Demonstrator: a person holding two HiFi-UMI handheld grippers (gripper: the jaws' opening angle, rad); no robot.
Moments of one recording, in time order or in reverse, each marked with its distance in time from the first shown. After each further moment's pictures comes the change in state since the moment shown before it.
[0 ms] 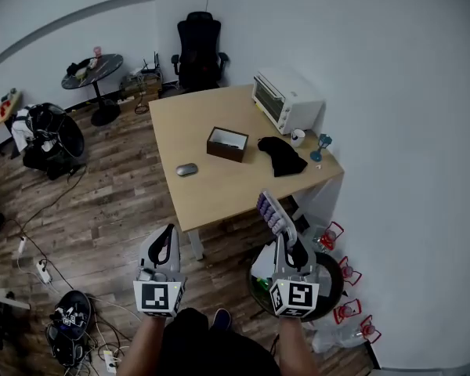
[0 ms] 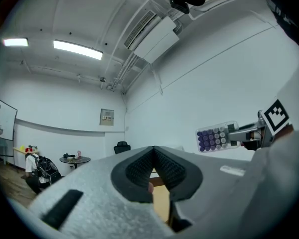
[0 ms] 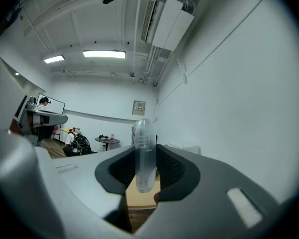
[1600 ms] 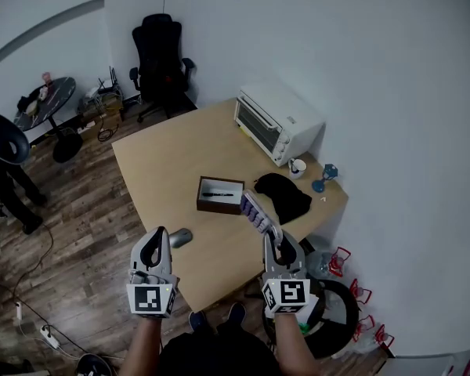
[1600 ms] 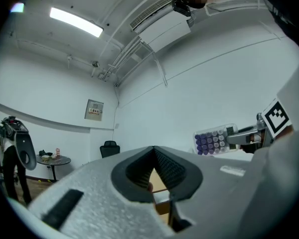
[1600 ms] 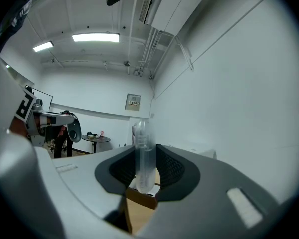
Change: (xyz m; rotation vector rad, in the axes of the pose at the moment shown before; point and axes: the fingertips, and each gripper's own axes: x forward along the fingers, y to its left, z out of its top) left arm 0.348 0.176 -0.058 -0.043 -0.003 -0.163; right arm 0.358 0.011 -0.015 -0.011 0.028 -0.074
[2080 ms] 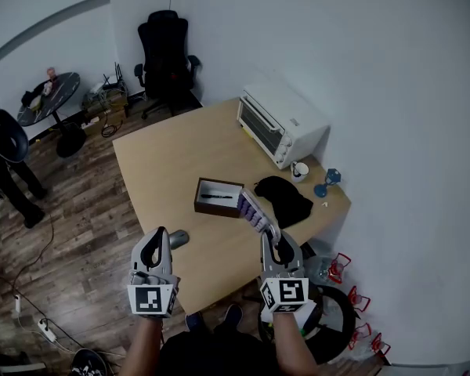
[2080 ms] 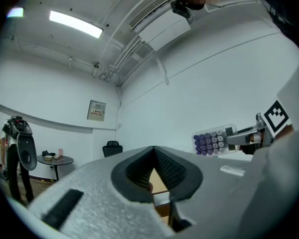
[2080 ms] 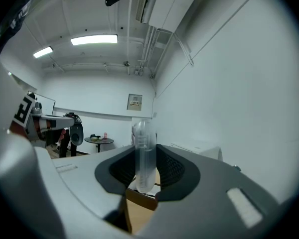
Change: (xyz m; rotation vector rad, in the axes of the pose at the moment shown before) left arm 0.026 -0.016 -0.002 -0.005 -0.019 0.045; right arm 0.027 -0.023 -0.009 0.050 0.009 0.057
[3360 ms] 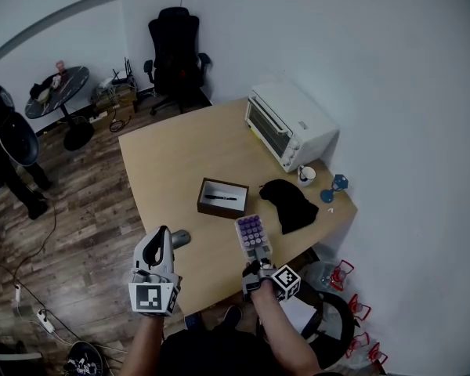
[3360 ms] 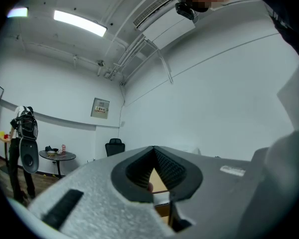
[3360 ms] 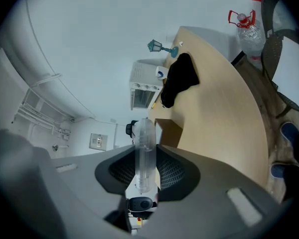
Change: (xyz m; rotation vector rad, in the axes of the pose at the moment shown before) left arm 0.014 -0.004 -0.014 -0.022 0.019 0.031; right arm 0.019 -0.033 -0.247 1.547 0.203 -0.163
